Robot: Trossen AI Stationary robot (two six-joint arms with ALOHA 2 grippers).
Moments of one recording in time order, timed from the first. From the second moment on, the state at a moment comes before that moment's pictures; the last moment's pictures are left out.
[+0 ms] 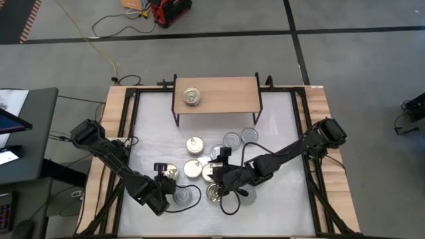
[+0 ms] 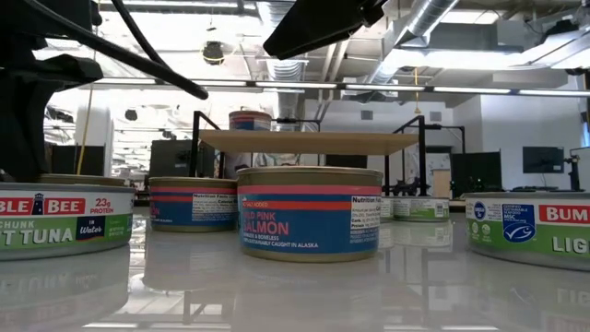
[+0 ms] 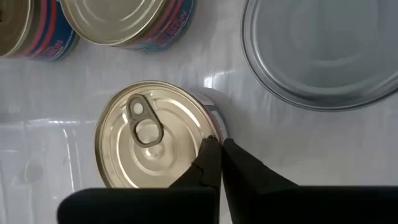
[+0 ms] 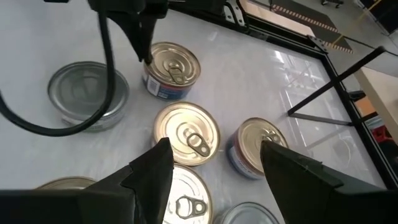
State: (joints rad) left arm -0.76 1.65 1.03 -0.85 -0.43 -0.66; right arm 0.42 1.80 1.32 -0.19 0.61 0.00
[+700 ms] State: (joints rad) left arm -0.49 1.19 1.04 -0.97 -0.30 -0.53; right arm 0.44 1.80 1.32 -0.17 0.51 0.01
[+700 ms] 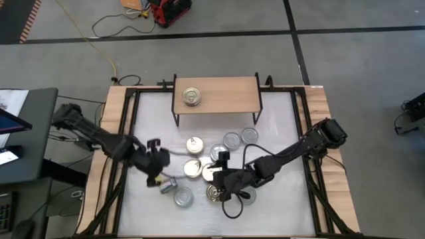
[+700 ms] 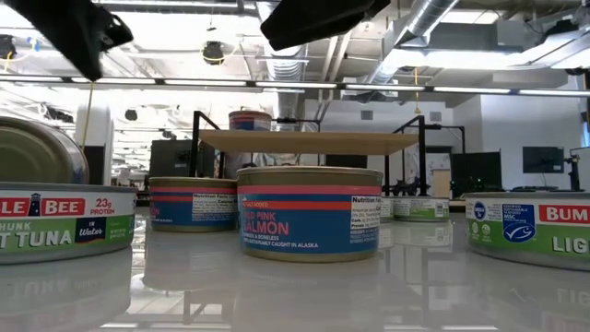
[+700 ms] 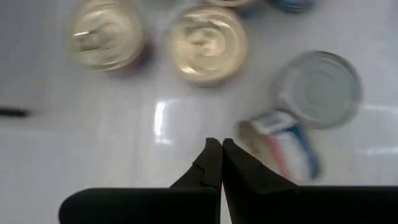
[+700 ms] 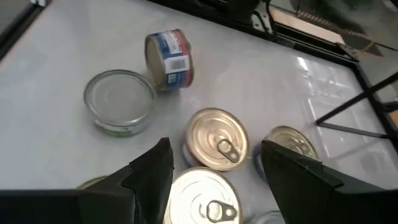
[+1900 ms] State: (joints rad) left arm -0.59 1.52 1.04 -0.85 -0.21 -0.88; right arm 0.40 1.80 1.32 -0.19 0.47 -0.02
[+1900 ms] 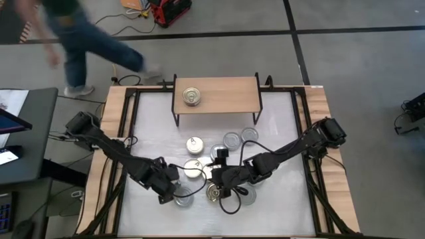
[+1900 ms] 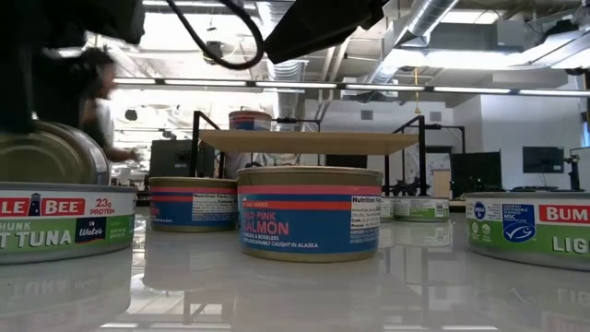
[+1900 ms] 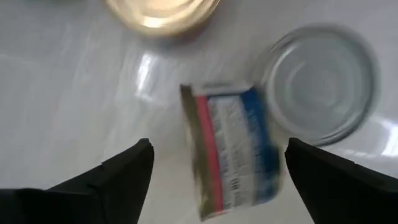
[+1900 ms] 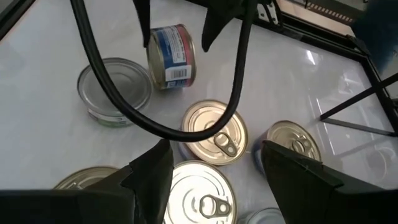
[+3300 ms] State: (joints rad) left arm -0.12 1.36 1.25 -0.72 -1.06 0.53; right arm 0.43 1.64 1.32 -0.62 0.92 0.18
